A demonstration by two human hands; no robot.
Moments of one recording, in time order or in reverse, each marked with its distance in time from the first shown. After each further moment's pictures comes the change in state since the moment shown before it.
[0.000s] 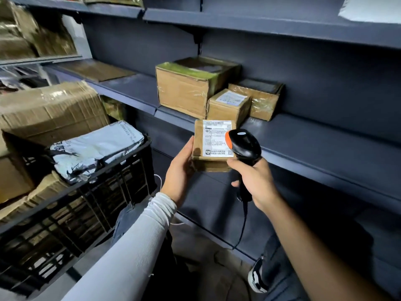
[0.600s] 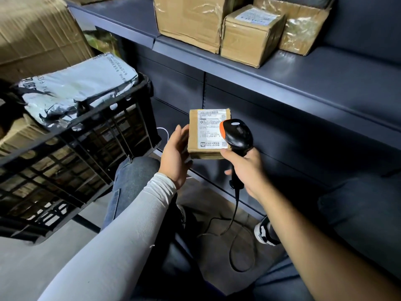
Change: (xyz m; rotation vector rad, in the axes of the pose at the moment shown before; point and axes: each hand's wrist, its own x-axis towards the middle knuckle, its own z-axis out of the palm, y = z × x) left_hand -0.011 -0.101 -0.057 -0.065 0.318 -0.359; right_hand 0.006 0.138 0.026 -0.039 -0.086 0.186
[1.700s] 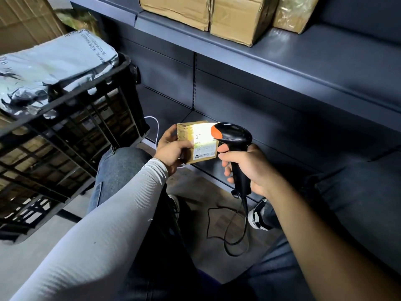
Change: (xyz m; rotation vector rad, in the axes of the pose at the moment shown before) left_hand 0.064 -0.055 -0.031 0.047 0.136 -0.050; right_hand -0.024 -0.009 -0.026 0.019 -0.179 0.285
